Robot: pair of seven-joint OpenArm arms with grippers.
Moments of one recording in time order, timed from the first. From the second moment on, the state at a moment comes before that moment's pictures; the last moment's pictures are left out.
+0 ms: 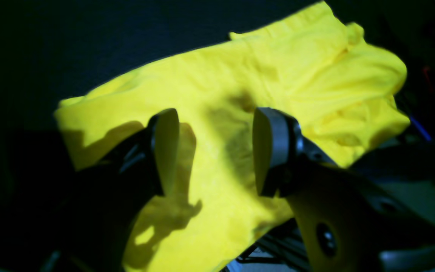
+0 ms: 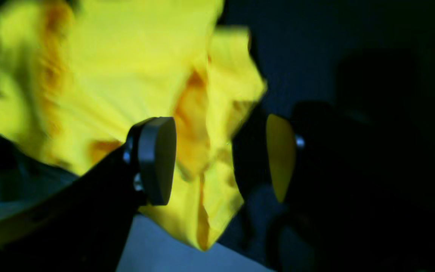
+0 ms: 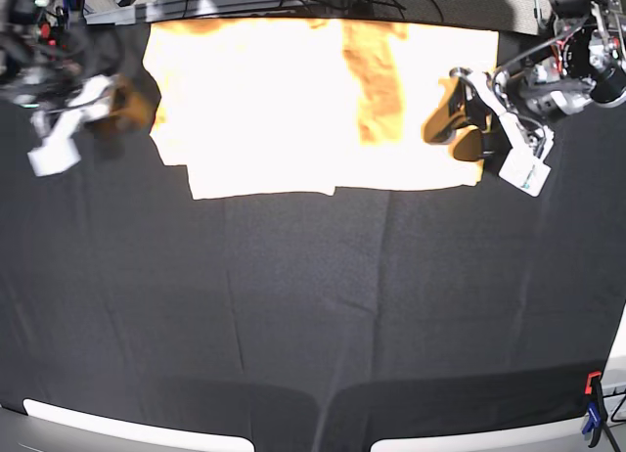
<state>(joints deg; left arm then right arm) 19.7 -10.5 -16.0 116.9 -49.2 -32.5 64.6 -23.2 24.6 30.5 104.2 56.8 33.0 -74.1</state>
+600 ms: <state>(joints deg) 19.7 -10.7 -16.0 116.9 -49.2 -32.5 64.6 -21.6 18.9 17.7 95.1 57.0 32.6 -65.1</state>
